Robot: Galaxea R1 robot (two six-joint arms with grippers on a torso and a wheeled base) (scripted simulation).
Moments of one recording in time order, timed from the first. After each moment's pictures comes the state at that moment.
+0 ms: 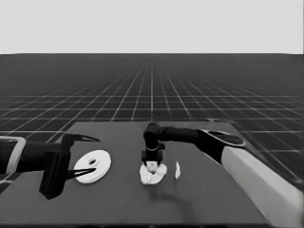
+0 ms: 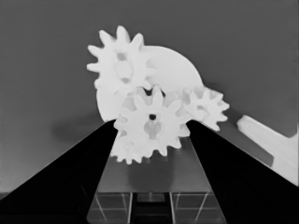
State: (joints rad) left arm -0.34 1.75 -0.42 0.31 0.68 0.35; right arm -0.09 3.09 -1.78 -0.27 -1.50 1.32
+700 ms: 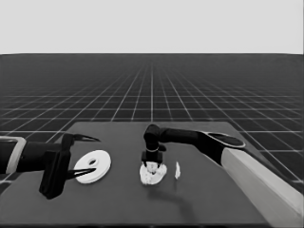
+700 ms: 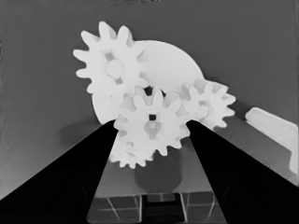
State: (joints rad) left arm -0.34 1.75 -0.42 0.31 0.68 0.35; right arm -0.10 3.09 -1.79 -0.27 -1.50 1.41
